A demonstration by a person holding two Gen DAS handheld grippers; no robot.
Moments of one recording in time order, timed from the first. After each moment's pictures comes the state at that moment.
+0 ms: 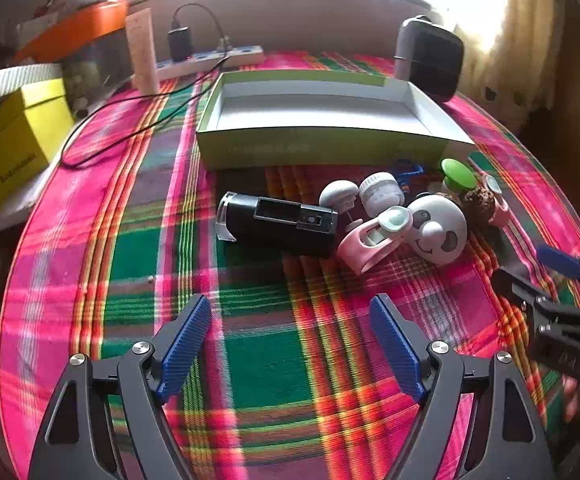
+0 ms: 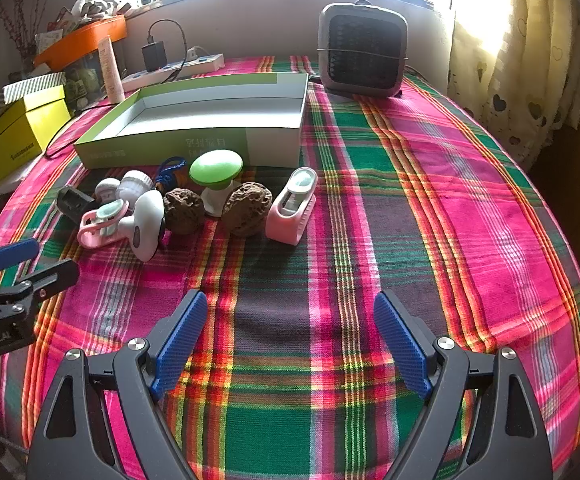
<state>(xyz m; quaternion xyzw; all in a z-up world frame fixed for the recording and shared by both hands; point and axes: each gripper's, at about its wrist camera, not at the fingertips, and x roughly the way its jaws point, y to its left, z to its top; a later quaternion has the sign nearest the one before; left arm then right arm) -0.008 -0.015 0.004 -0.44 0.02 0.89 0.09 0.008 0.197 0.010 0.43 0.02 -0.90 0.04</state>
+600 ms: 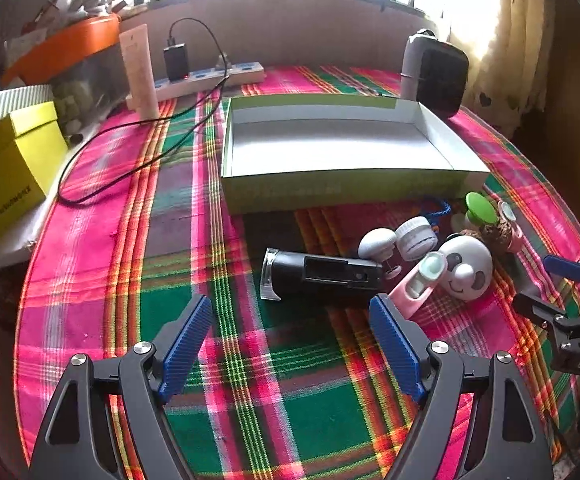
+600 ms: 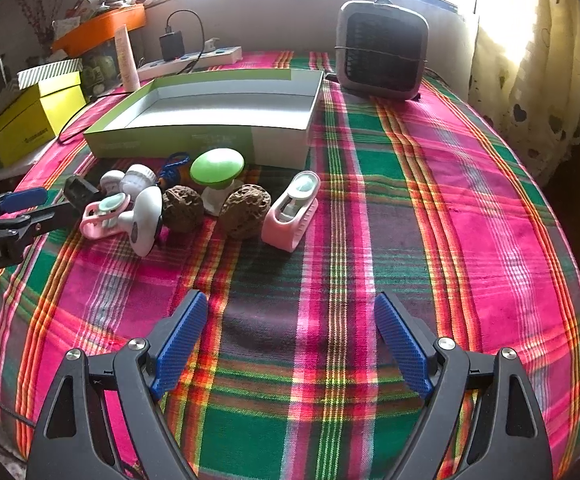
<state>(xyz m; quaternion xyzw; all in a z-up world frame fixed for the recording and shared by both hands) -0.040 -0.033 0.013 -0.43 0.04 0.90 0.10 0.003 0.208 0.011 0.44 0.04 -0.89 0.08</state>
